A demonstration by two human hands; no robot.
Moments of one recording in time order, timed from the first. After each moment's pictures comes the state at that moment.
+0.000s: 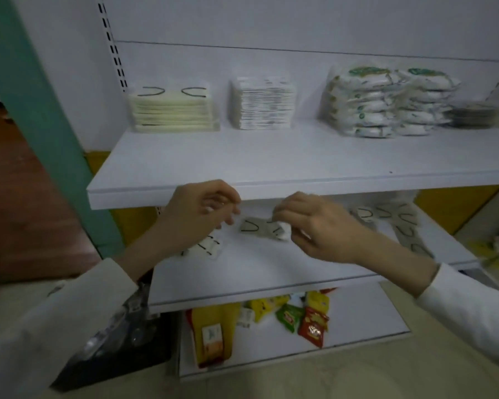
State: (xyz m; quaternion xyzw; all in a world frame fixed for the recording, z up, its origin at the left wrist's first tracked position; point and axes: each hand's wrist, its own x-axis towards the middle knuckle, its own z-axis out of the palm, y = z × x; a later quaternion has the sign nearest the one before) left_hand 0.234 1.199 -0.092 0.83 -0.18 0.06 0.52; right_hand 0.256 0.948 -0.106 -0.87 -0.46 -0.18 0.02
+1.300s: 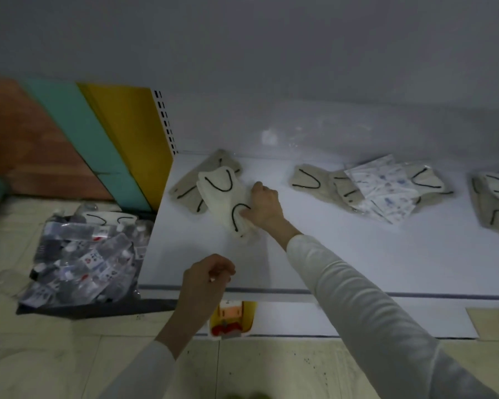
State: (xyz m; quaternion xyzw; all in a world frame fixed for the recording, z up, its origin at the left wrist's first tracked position) left_hand 0.324 1.242 -0.472 0.83 0.16 -0.02 0.53; right_hand 0.509 1.137 -0.484 -0.96 -0.10 0.15 0.20
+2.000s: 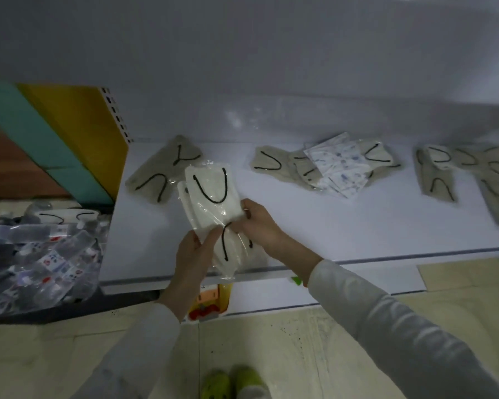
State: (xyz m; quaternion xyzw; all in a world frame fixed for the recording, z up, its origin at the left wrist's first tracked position) left_hand 0.355 1.192 -0.452 0.68 0.30 -0.09 0.67; right_hand 0.429 1.068 -0.449 -0.80 0.03 0.25 0.54
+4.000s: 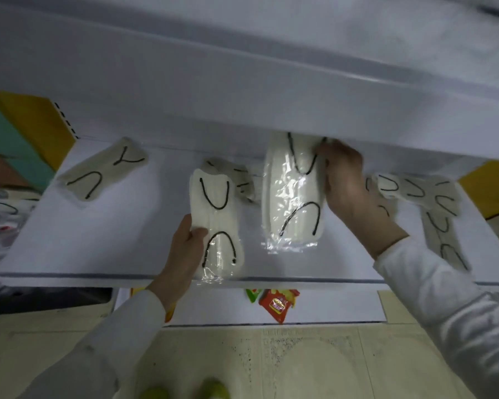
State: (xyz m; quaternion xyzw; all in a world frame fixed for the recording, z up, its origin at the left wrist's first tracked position) left_hand 0.384 1.036 -0.423 0.67 0.27 0.00 0.70; right_hand 0.489 0.851 -0.304 -0.74 0.12 -0.04 0.66
